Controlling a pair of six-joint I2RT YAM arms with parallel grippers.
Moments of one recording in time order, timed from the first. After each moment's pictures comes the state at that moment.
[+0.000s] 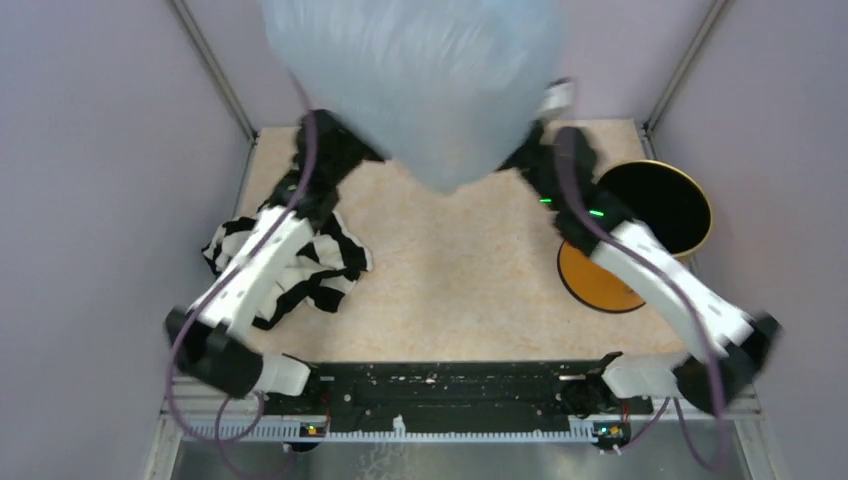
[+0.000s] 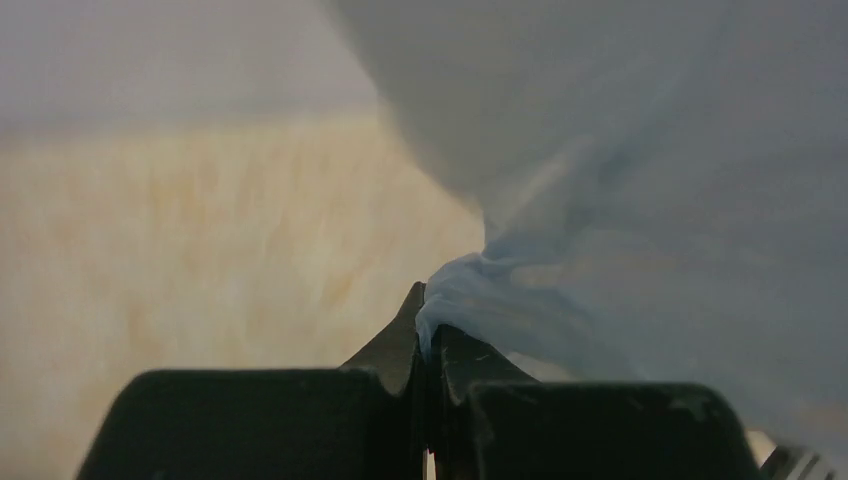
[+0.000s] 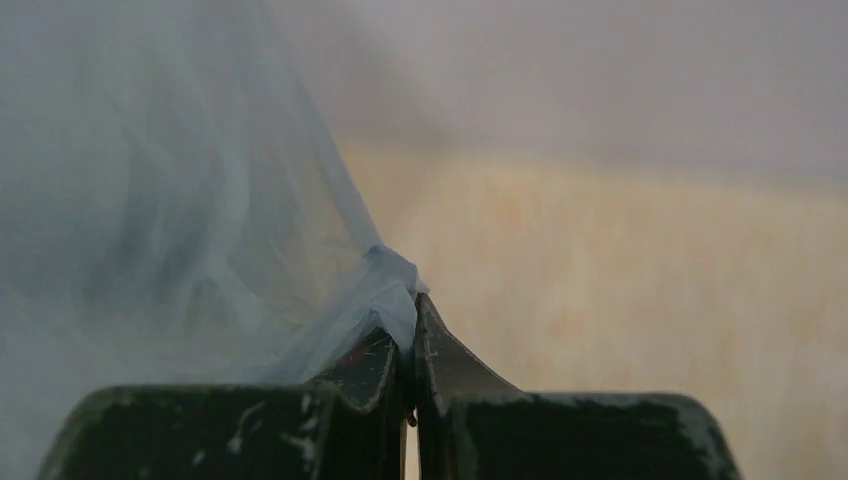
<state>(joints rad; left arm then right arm) -0.40 1.28 1.46 -0.04 0.16 -0.39 0.67 1.14 1.42 -0.01 0.18 0.30</state>
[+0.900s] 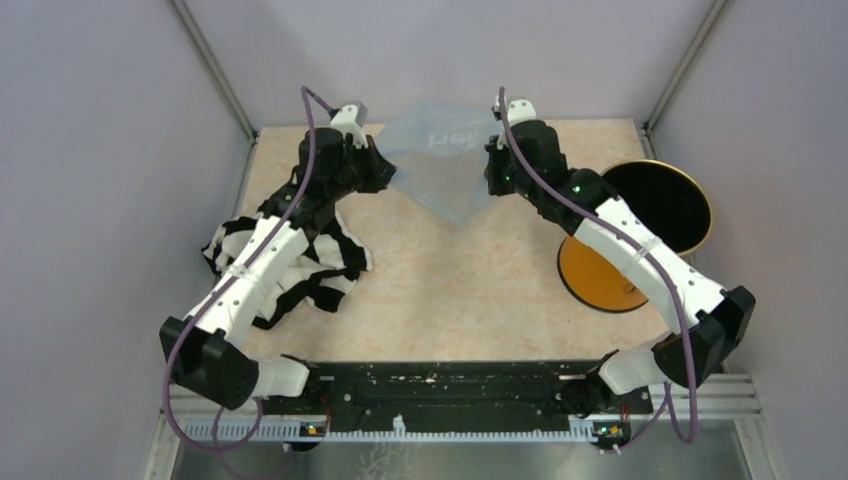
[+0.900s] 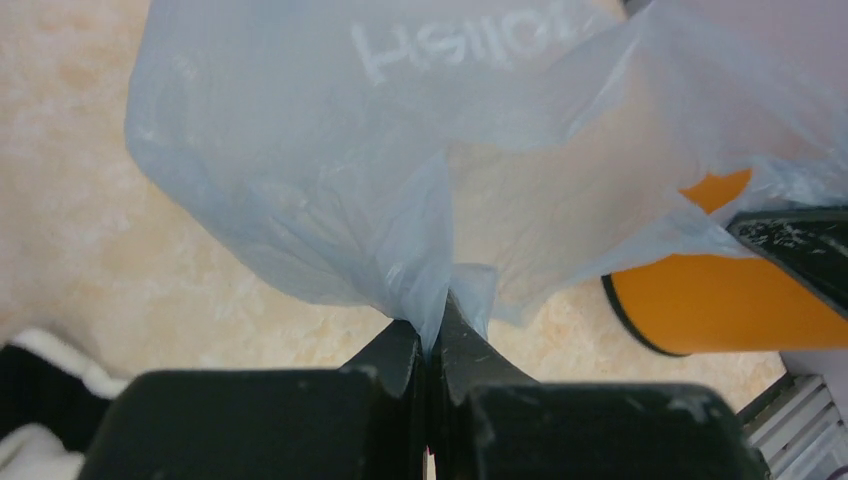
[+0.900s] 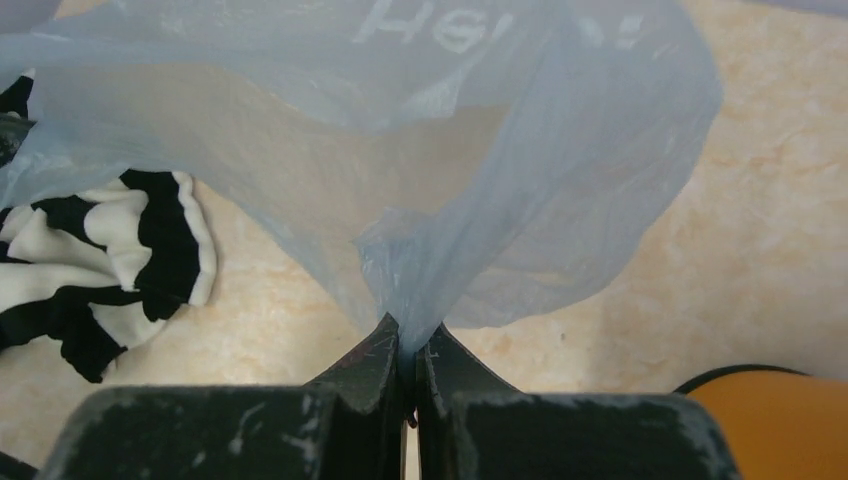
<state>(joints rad) -0.39 1.30 1.25 -0.32 0.15 -0.40 0.67 1.40 1.47 -0.55 0.24 0.27</state>
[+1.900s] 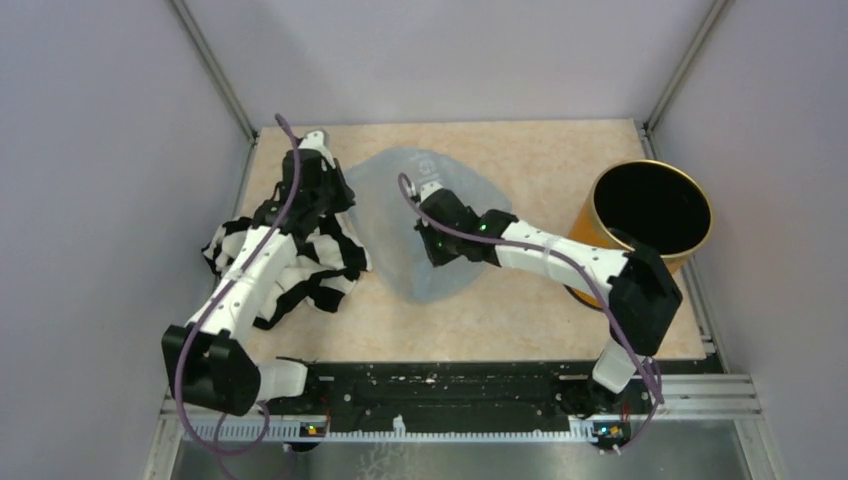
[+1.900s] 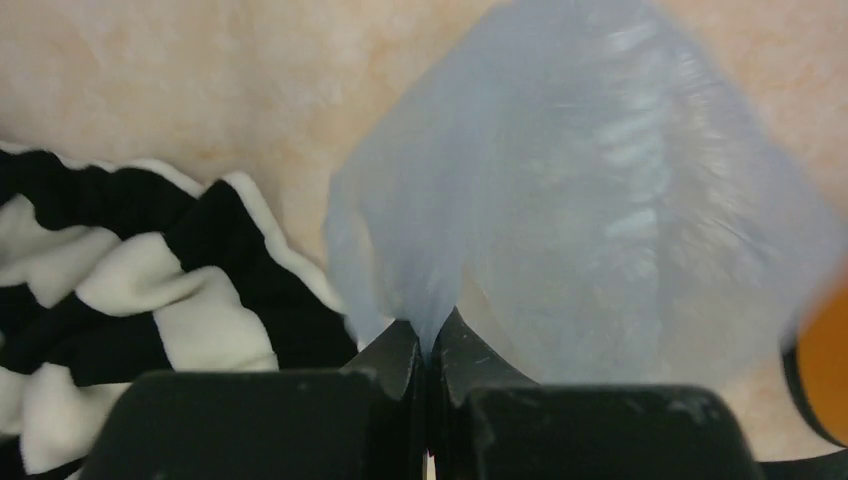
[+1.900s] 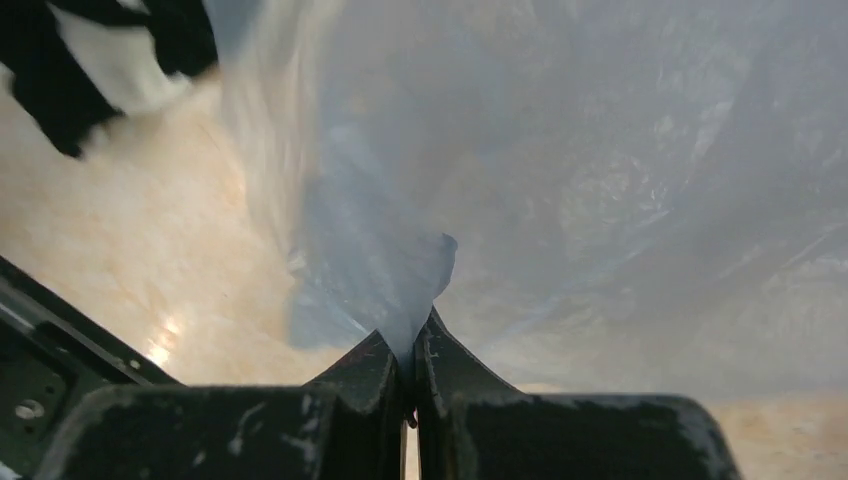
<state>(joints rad) -0.23 1.32 1.11 -0.38 0.01 -0.39 0.94 1.71 1.31 -0.48 0.12 0.33</state>
